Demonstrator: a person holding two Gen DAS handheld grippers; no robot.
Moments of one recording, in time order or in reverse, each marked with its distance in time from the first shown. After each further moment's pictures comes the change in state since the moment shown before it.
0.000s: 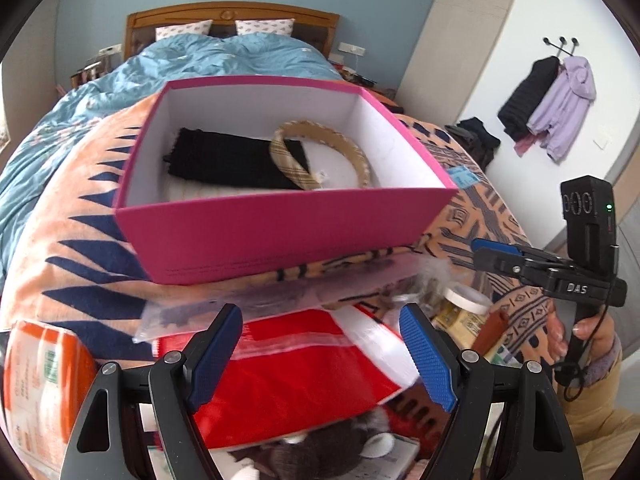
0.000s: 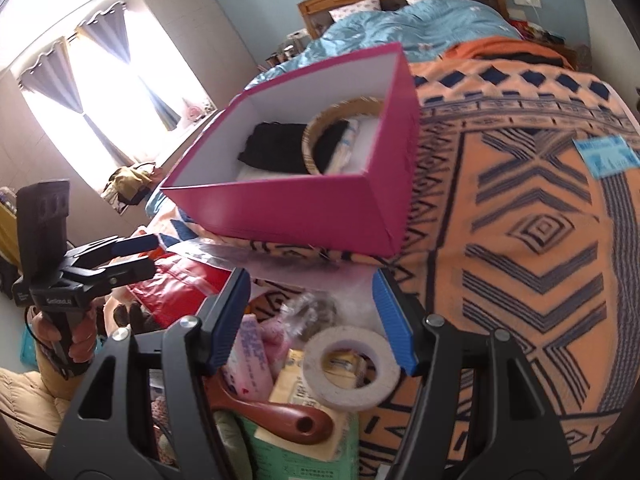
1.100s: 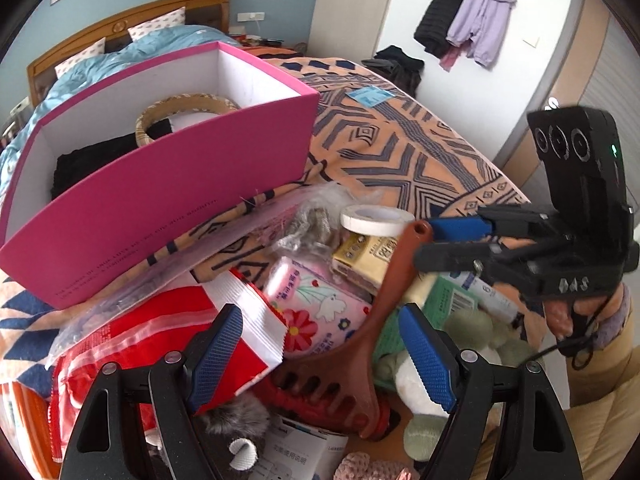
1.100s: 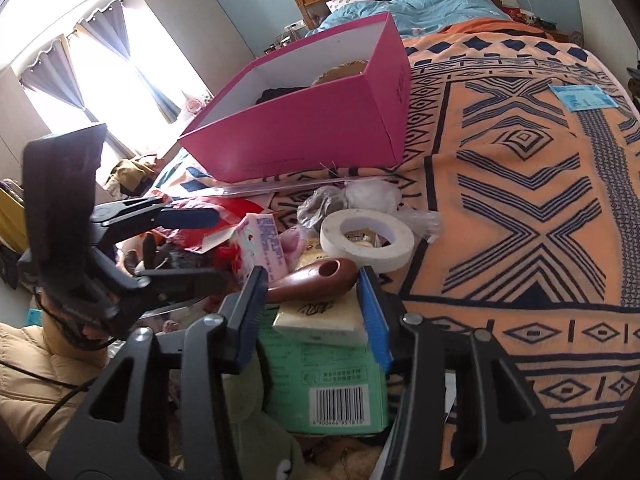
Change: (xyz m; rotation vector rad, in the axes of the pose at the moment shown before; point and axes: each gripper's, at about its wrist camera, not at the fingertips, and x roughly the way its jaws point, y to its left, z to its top) left arm 0.030 -0.083 -0.032 0.308 0.151 -0.127; right arm -0.024 0.016 -0.066 0.006 0.015 -0.004
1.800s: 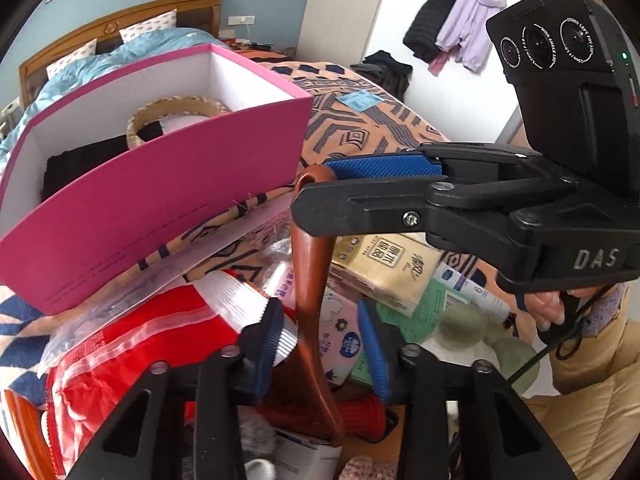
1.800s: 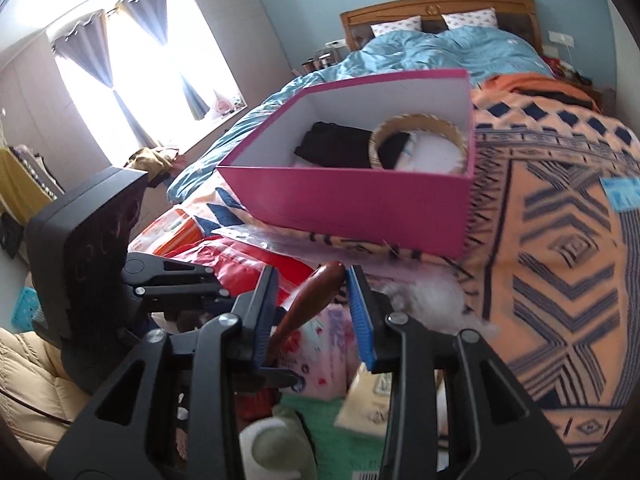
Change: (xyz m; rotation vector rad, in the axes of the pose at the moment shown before) left arm -0.002 0.006 -0.001 -0.007 -0.027 -0.044; right arm 0.024 0.055 0.054 -0.178 -0.053 0.064
